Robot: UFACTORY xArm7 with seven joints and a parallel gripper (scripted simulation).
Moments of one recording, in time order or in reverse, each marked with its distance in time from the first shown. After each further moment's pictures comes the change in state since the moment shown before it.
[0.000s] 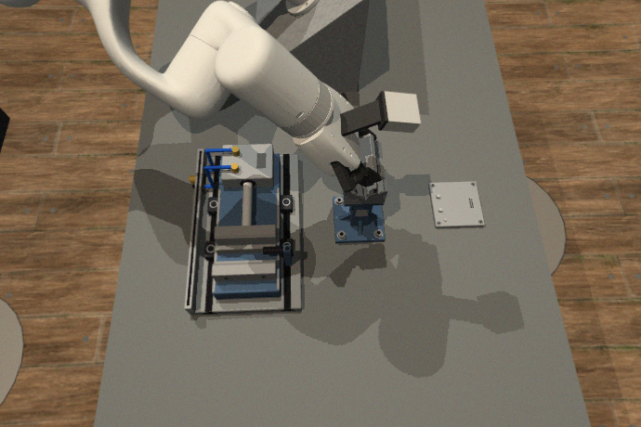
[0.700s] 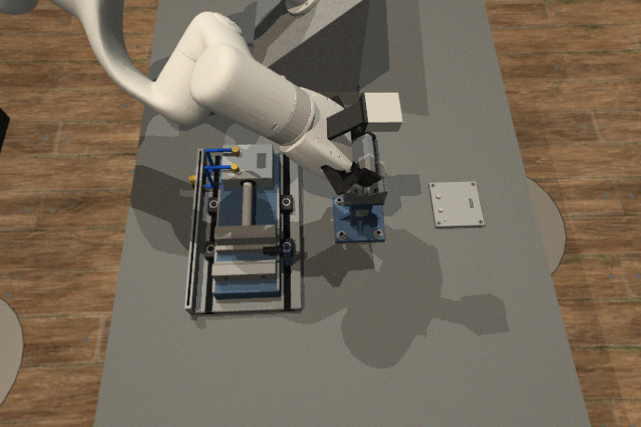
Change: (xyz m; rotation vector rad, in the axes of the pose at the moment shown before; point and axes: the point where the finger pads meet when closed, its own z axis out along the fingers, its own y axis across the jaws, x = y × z) arm -0.002 0.000 0.000 0.001 0.155 0.000
